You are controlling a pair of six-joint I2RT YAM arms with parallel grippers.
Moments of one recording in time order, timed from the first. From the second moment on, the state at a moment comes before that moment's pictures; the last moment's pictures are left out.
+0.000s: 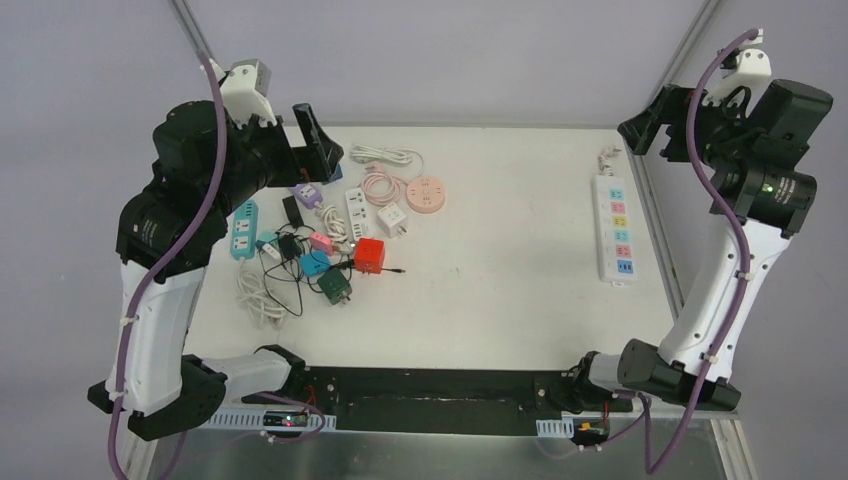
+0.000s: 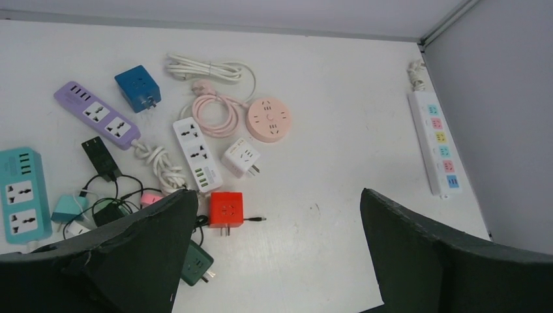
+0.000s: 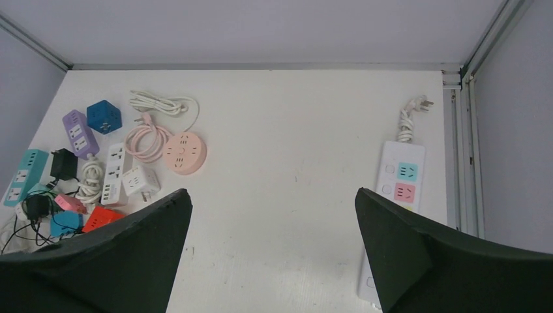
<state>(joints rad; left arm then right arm) -0.48 1.16 1.95 -0.97 -0.11 -0.37 -0.34 1.35 1.96 -1.01 -0.55 -0.02</state>
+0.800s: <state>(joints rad) -0.42 1.22 1.86 -1.04 -0.06 -0.32 -0.34 1.28 1.95 -1.05 -0.54 0.10</state>
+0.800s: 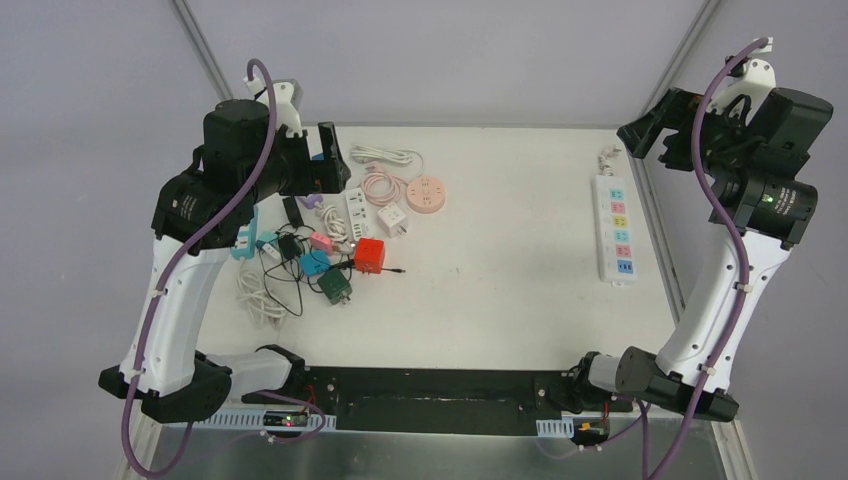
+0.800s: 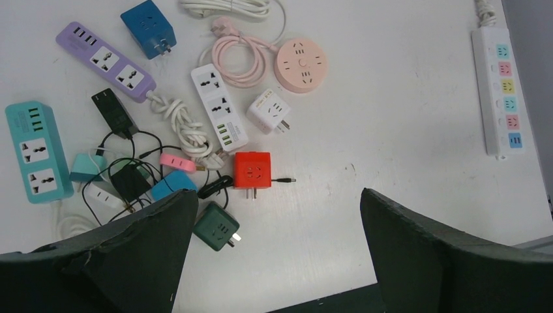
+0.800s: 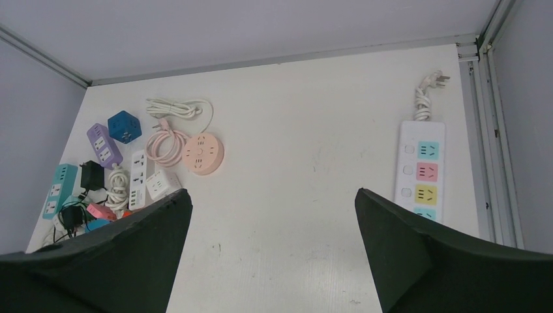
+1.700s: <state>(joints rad) -0.42 1.18 1.77 -0.99 -0.06 -0.32 -0.35 1.28 1.93 -1.04 -0.54 0.11</state>
